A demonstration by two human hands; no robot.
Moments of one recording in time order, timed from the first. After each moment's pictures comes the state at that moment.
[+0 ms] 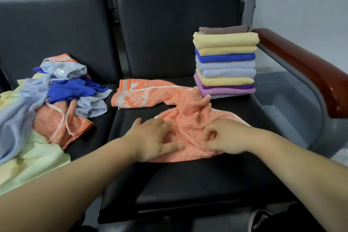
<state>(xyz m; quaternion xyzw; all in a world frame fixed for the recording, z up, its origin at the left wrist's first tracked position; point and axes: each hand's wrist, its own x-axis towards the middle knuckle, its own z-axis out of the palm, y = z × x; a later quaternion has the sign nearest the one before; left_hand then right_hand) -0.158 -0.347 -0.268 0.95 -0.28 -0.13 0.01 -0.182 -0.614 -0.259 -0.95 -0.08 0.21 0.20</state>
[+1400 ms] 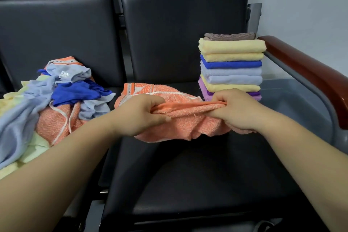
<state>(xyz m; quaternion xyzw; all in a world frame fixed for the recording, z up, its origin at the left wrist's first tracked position) -0.139 -0.327 -0.189 0.92 -0.27 -0.05 0.28 -0.162 -0.603 -0.192 -0.93 -0.06 0.03 0.36</state>
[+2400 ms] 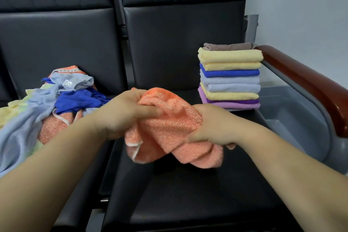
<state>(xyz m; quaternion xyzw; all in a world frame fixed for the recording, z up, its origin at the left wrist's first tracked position) -0.139 -0.311 -0.169 0.77 -0.15 -0.18 0.60 -0.172 -0.560 -0.180 -0.91 -0.13 0.14 0.36</state>
